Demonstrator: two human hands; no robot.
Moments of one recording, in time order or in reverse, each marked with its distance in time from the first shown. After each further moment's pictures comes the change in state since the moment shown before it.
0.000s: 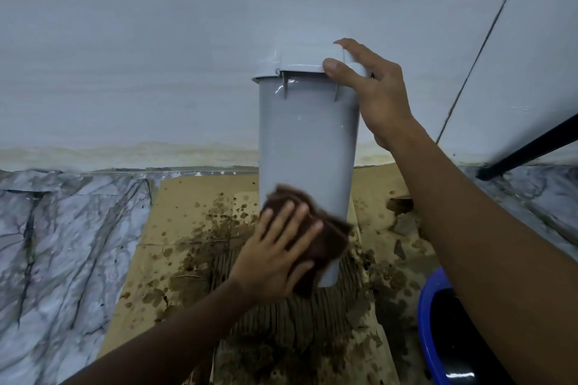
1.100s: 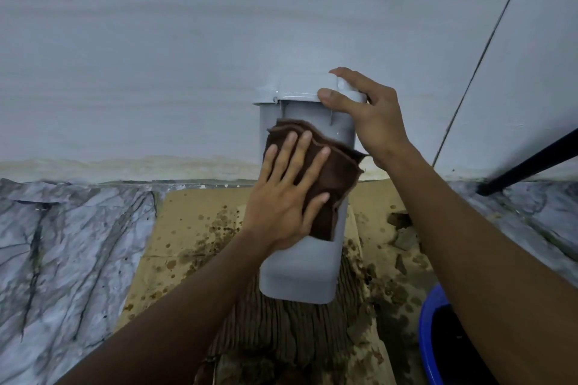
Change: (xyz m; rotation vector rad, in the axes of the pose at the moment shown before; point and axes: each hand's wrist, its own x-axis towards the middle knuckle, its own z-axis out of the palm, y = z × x) left_hand 0.106 -0.036 -0.058 -0.010 0.110 -0.208; right_hand -0.005 -0.006 0.005 -0.009 0.010 -0.012
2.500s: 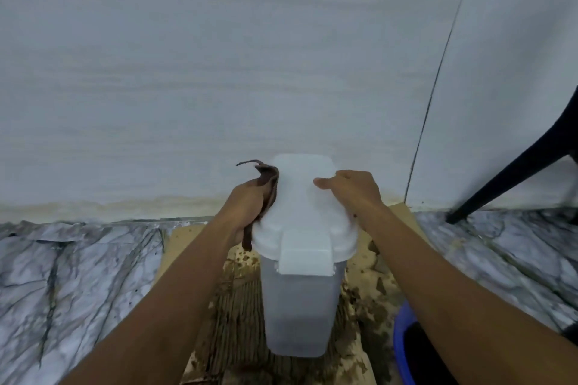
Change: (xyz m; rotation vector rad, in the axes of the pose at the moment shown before) left_hand 0.045 -0.012 -0.133 -1.233 -0.343 -1.187; right_hand -0.069 -0.041 -0.024 -0.262 0.047 0.576
